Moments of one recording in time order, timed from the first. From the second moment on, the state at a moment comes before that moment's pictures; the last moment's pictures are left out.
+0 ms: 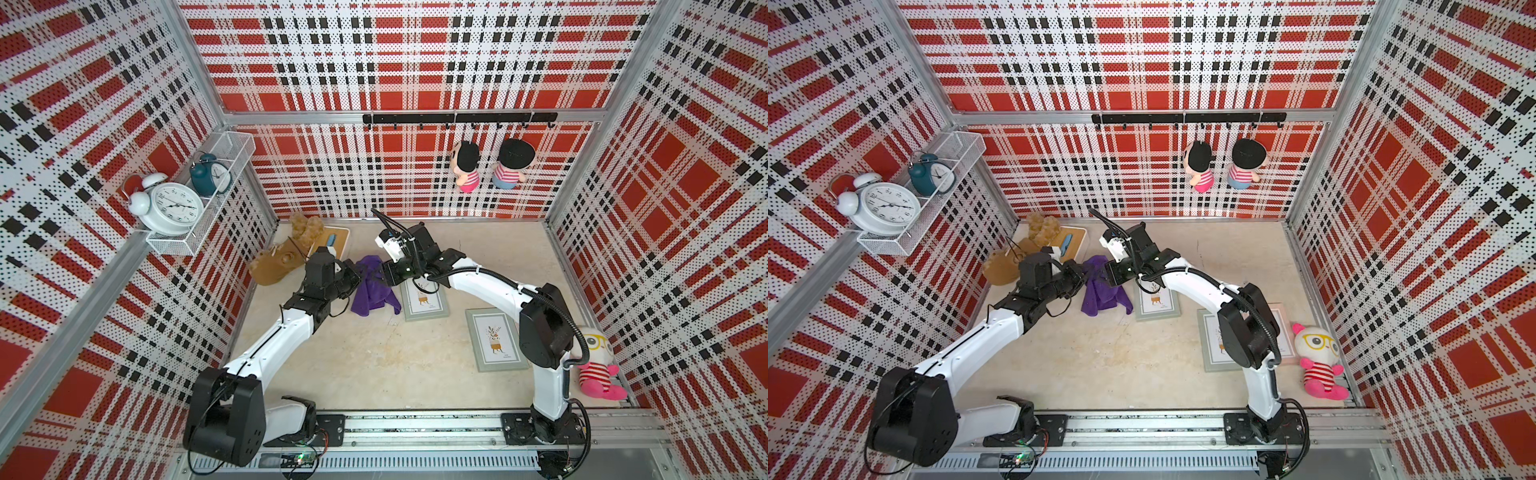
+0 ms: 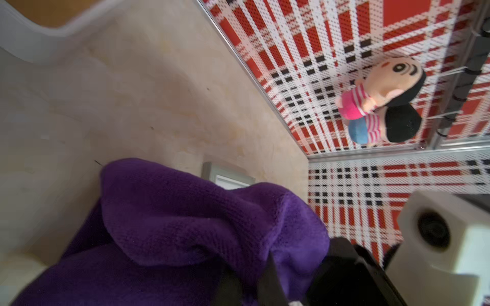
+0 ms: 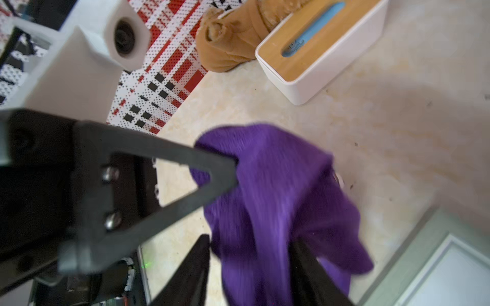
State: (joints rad) left arm -0.21 1.29 0.80 0.00 0.23 -1.01; right arm 0.72 1.94 1.62 -0.33 -0.43 0.28
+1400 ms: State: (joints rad) left arm 0.01 0.97 0.62 -0.10 -0.38 -0.51; right arm 0.24 1.20 0.72 0.01 0.67 0.29
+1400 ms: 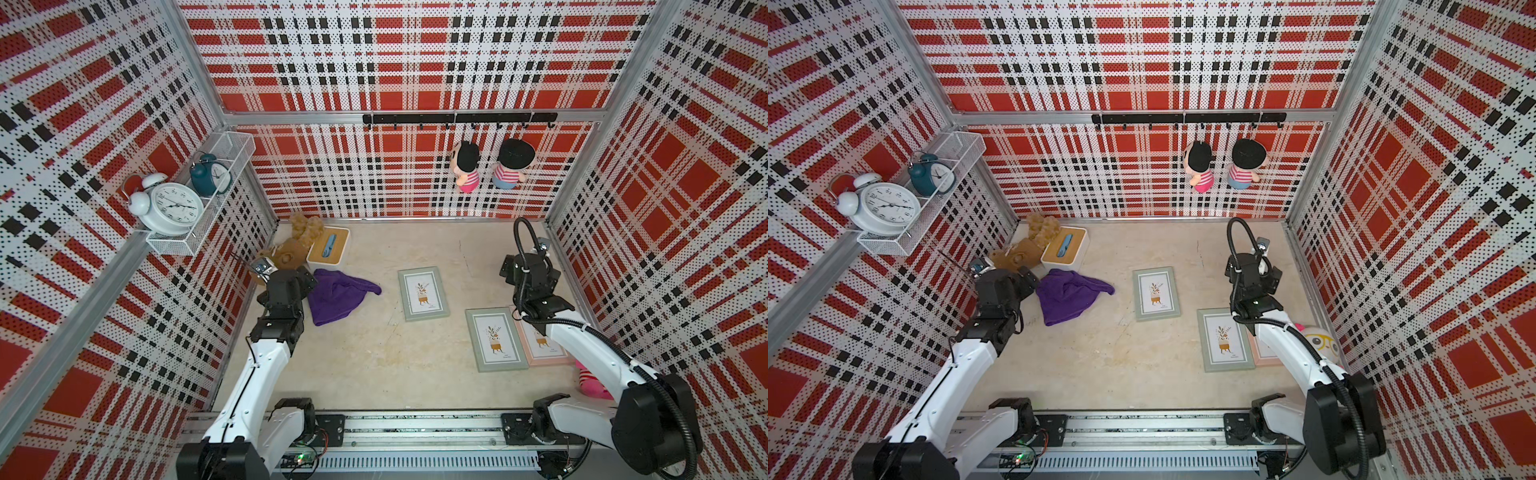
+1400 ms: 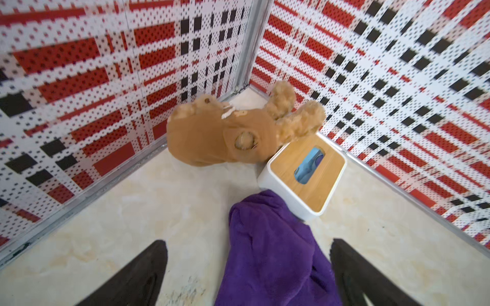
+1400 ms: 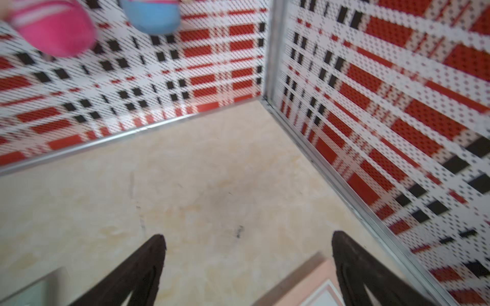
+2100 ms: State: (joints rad) left arm -0.02 1.07 0.17 0.75 -0.44 -0.26; right arm 0.14 1.33 0.28 0.78 0.43 0.01
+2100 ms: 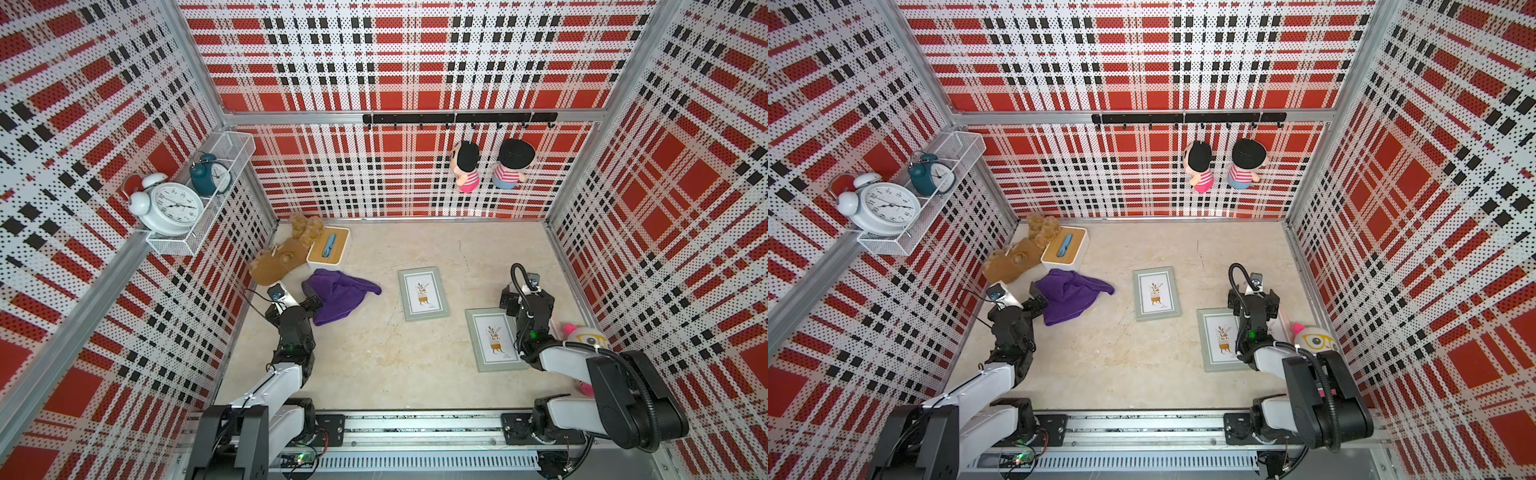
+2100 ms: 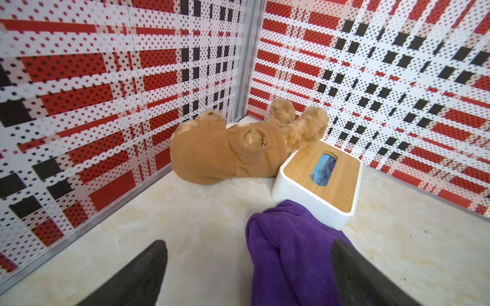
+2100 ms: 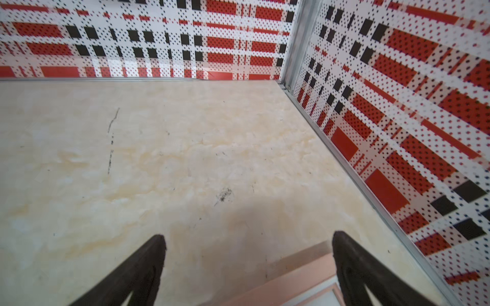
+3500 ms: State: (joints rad) left arm -0.04 1.57 0.21 1.41 -0.32 -0.07; right arm 0.04 1.56 0.29 1.13 0.09 0.01
